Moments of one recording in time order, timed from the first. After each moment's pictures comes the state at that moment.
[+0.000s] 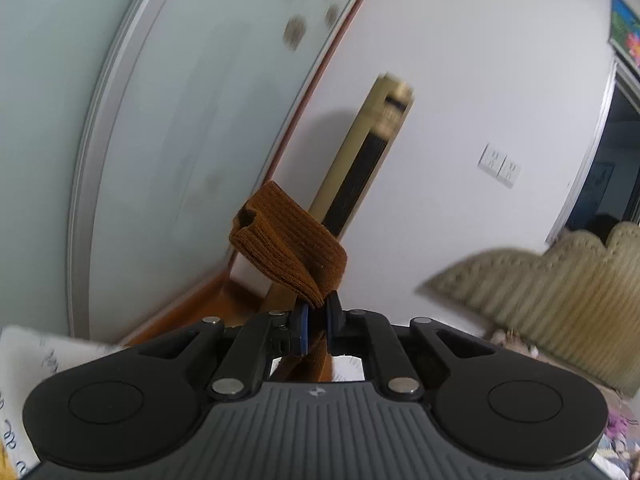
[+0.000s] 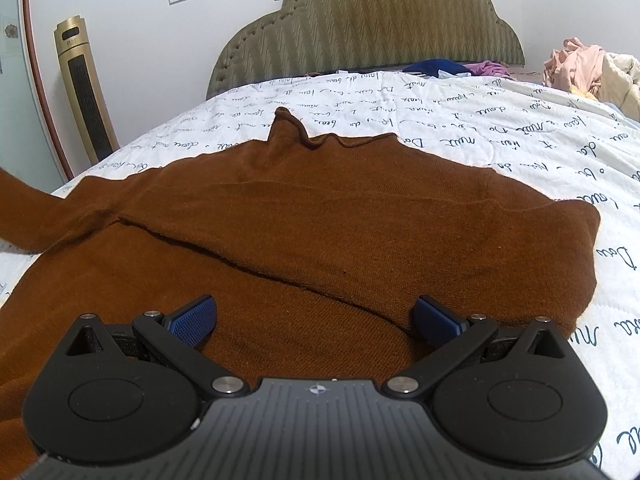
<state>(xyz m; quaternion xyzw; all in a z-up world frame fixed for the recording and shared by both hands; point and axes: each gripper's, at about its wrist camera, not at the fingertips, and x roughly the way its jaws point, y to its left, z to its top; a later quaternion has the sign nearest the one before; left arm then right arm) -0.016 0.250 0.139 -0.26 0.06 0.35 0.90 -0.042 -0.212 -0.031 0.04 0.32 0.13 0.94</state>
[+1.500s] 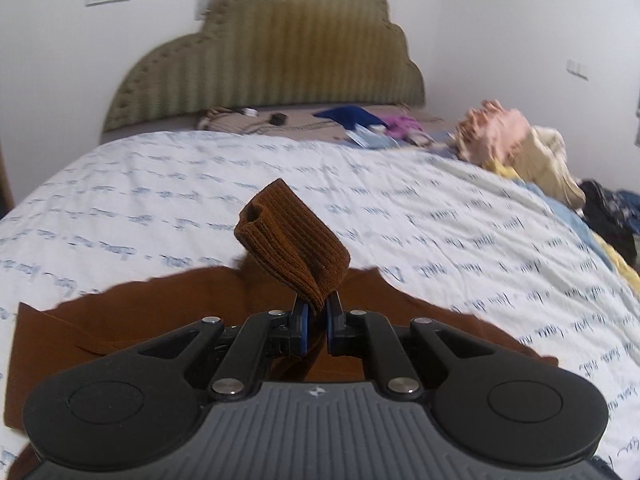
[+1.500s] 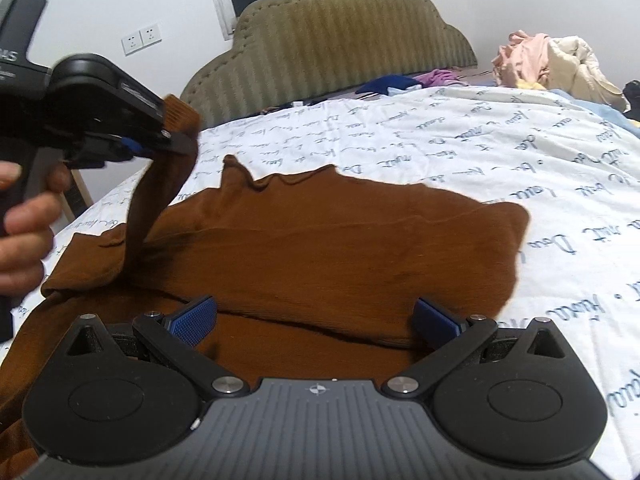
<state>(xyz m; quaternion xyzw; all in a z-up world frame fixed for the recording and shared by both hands) 0.086 -0.091 0.056 -0.02 0.30 -0.09 0.95 -0.061 -0.258 -0.016 0.10 0.28 0.07 0.95</state>
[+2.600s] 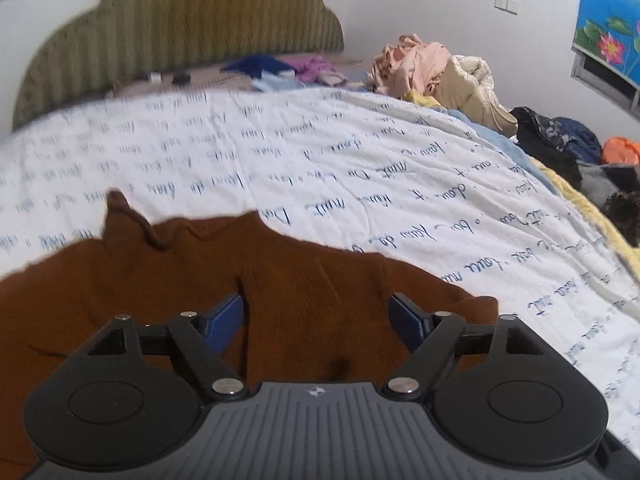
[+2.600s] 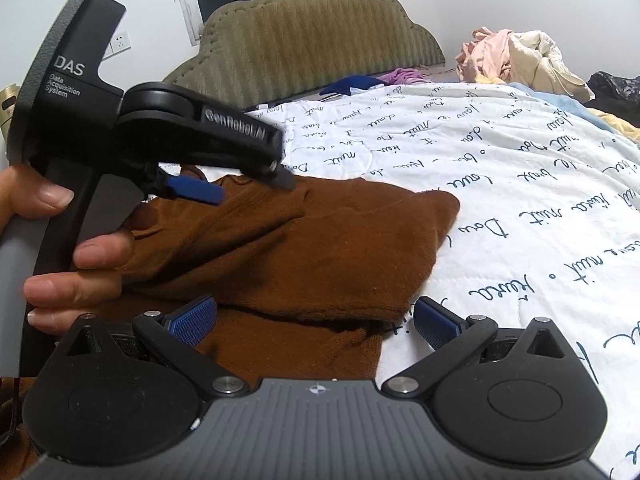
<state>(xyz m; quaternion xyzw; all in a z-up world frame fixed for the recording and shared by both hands) 0.089 -0.161 0.026 0.03 0.35 -0.20 0.92 -0.079 -0.288 -0.020 0.10 0.29 0.03 0.95</state>
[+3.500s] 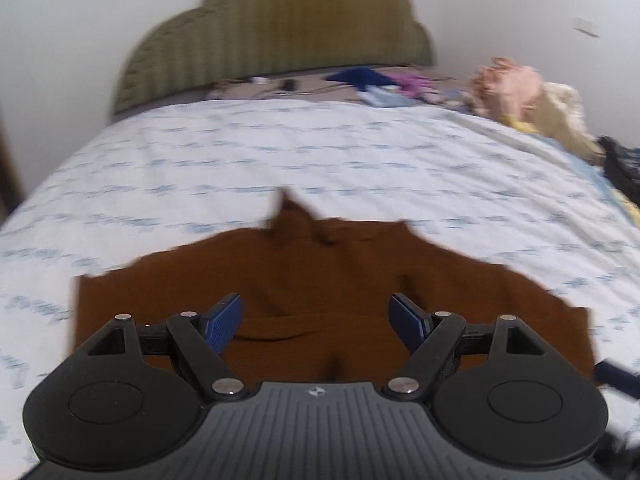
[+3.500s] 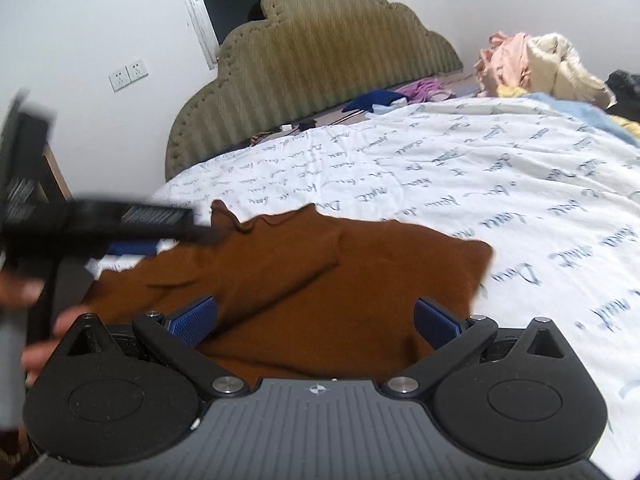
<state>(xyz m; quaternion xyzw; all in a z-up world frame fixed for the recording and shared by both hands) 0.080 -0.060 0.043 0.02 0.34 -0.05 0.94 -0.043 -0.291 0.013 0.15 0.27 0.08 0.95</state>
